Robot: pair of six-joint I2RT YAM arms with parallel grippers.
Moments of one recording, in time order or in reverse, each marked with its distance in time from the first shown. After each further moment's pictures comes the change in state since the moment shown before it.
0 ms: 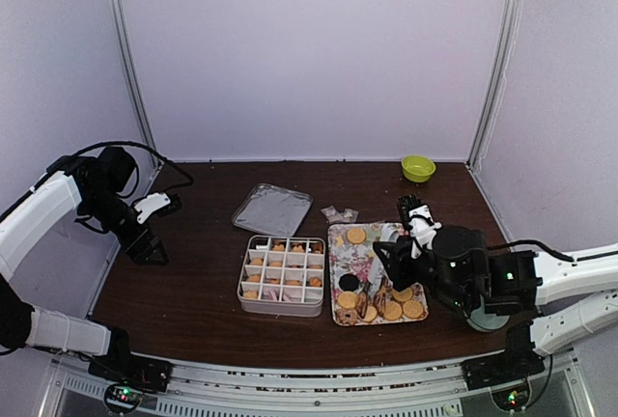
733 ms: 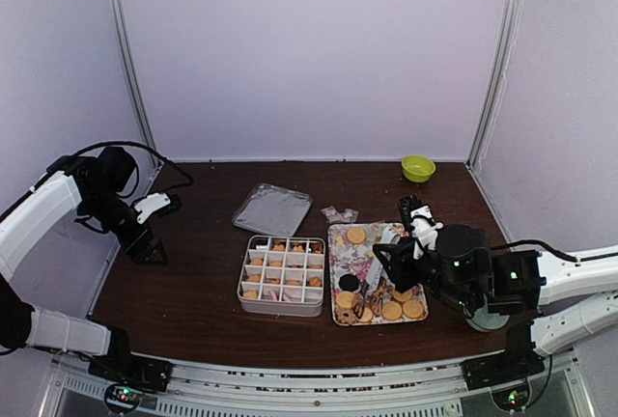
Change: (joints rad) left arm 0.000 0.000 0.000 -0.001 0.000 0.005; right arm -0.003 -0.024 -0.002 -0.023 -0.047 0.015
